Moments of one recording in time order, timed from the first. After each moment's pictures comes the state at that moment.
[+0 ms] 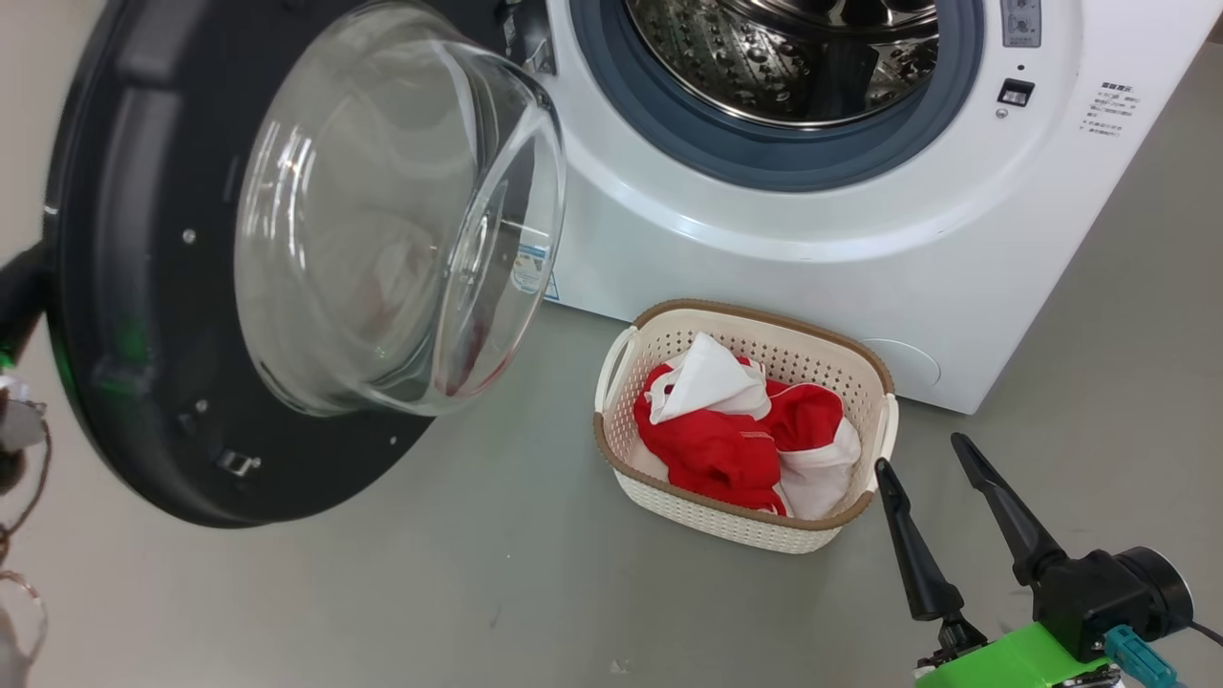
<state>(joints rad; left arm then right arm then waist) -0.86 0.28 0.41 0.82 -1.19 -0.04 0.69 0.05 -0.04 0.05 0.01 0.12 0.12 -0.23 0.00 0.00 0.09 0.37</state>
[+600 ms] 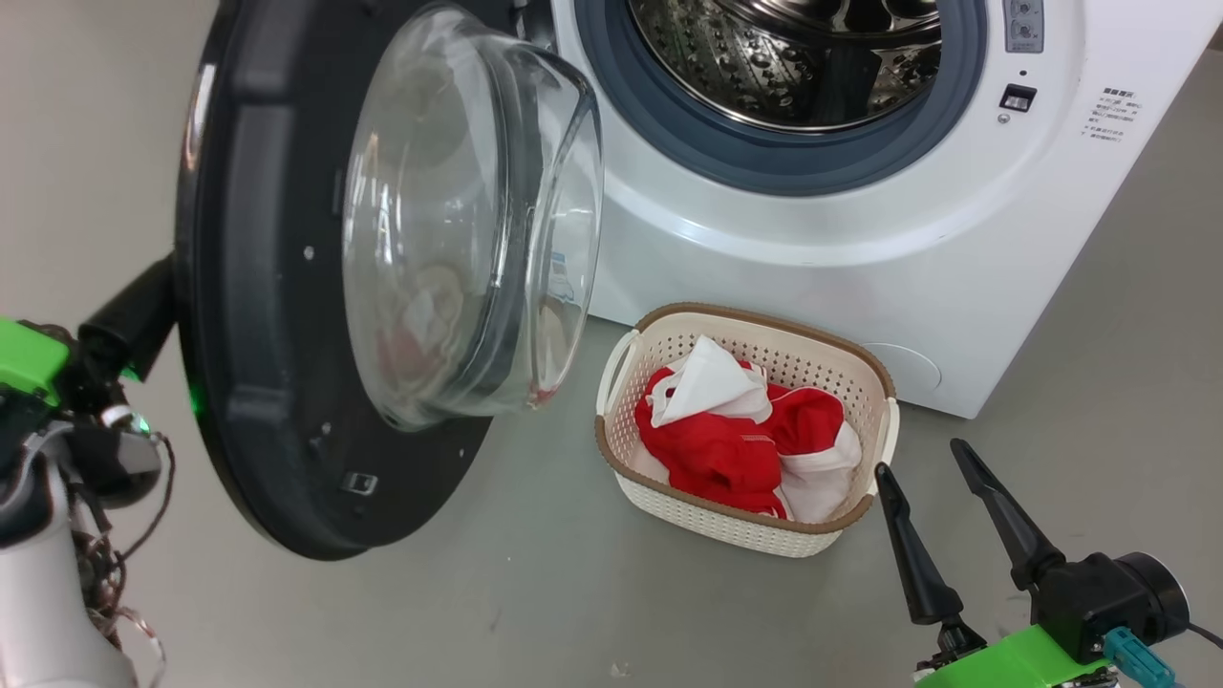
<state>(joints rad) -0.69 0.09 0.41 0.44 -1.28 0.09 0.80 0.05 -0.04 0.05 0.03 0.13 0.12 -0.24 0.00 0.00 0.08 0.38</state>
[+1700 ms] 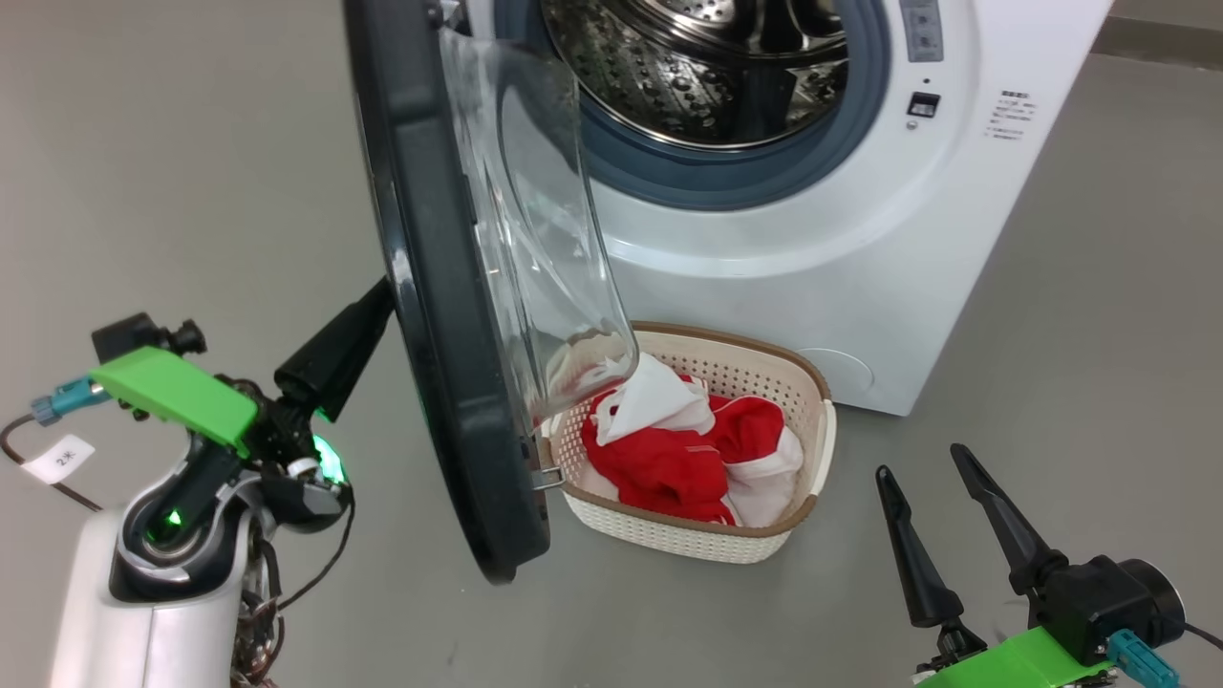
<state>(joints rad) -0.53 0.03 0.09 0.30 -1.59 0.06 0.61 0.06 -0.04 0.05 0.05 0.17 0.12 -0.25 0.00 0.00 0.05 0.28</state>
